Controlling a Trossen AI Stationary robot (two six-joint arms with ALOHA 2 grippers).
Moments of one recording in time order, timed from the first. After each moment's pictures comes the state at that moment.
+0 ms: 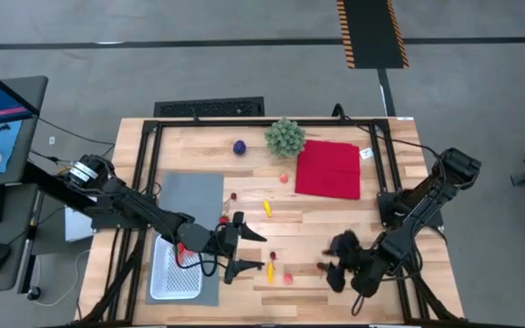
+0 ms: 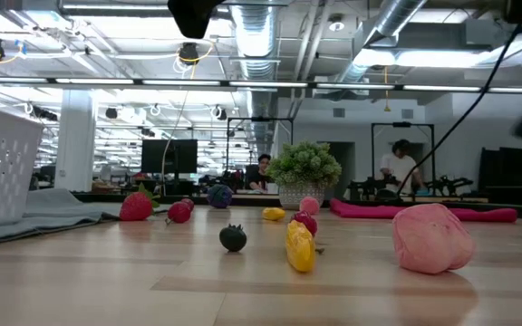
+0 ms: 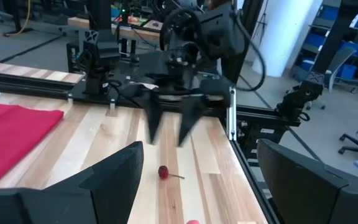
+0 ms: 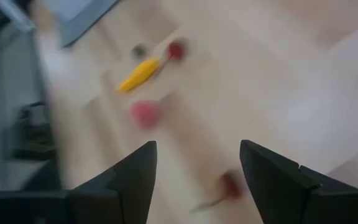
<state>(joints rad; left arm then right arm) -0.49 1.58 0.82 0.66 -0.35 -0.25 0.89 1.49 0.79 -0.31 0.58 1.36</state>
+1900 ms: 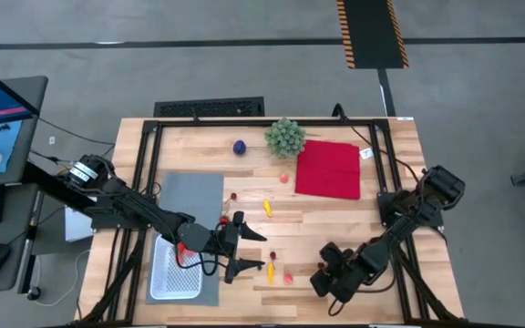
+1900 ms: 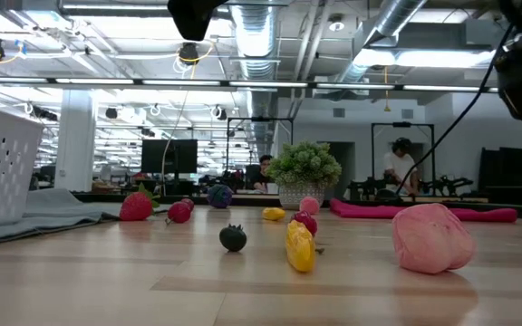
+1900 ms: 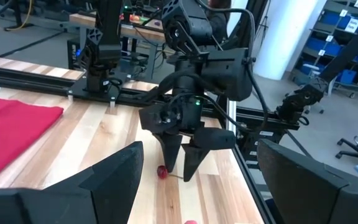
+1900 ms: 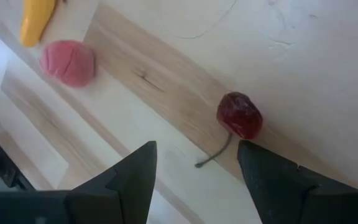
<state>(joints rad) -0.49 1.58 0.82 0.66 -0.35 -0.28 0.80 1.74 0.88 -0.35 0.26 1.70</state>
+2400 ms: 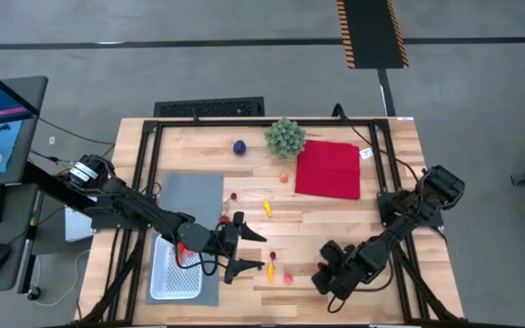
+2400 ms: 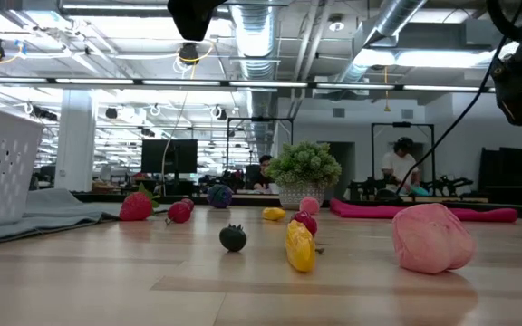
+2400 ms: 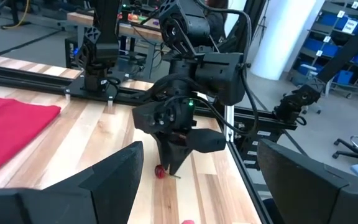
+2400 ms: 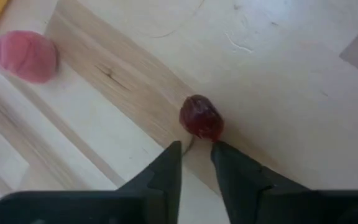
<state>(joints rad) -0.49 1.58 0.82 0.66 -0.35 -0.28 0.79 1.74 0.88 -0.44 0.22 1.65</state>
